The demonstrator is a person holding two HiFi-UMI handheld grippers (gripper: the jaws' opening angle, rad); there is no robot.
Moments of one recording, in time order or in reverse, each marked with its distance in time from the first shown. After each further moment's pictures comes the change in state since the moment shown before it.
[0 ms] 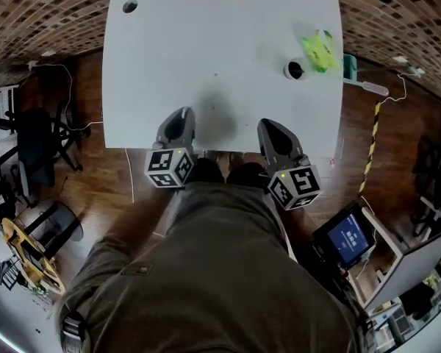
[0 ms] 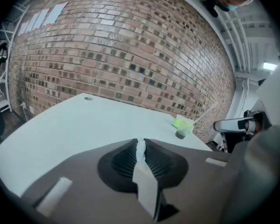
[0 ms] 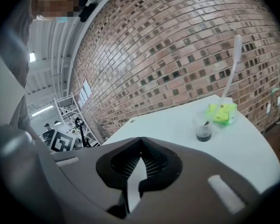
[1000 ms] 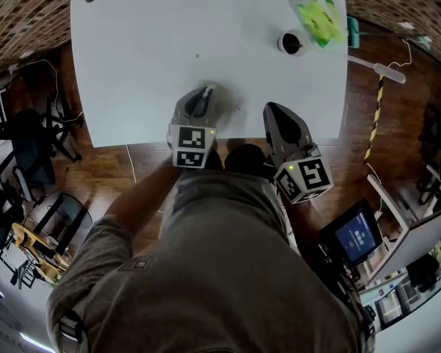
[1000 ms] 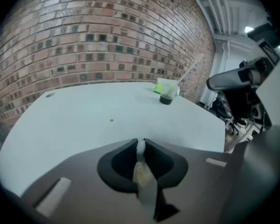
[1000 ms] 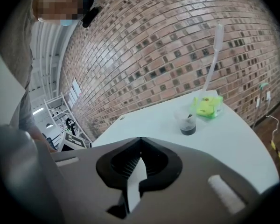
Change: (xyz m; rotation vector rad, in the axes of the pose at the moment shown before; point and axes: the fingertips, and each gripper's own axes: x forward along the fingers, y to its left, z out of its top) left arm 0.069 -0.060 -0.070 0.376 0.310 -0.115; right arm -0.003 -0.040 -0.012 0.062 0.038 -0.091
